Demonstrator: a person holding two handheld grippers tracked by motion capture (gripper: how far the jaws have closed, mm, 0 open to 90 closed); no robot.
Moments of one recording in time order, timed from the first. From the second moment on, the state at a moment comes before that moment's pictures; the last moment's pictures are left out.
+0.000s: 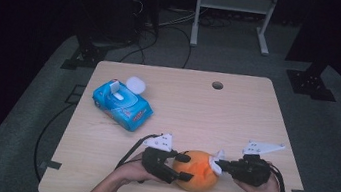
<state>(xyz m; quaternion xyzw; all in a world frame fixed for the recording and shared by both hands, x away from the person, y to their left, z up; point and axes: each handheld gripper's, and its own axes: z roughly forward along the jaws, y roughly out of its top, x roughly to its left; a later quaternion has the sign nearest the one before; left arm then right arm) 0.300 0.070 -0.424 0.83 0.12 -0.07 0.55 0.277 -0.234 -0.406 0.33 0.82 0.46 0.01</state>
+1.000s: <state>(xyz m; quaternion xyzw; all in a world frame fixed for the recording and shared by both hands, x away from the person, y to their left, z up) 0.309 0.037 -0.430 0.87 0.09 -0.07 0.48 0.254 -0.236 -0.419 0.30 0.85 0.44 -0.01</state>
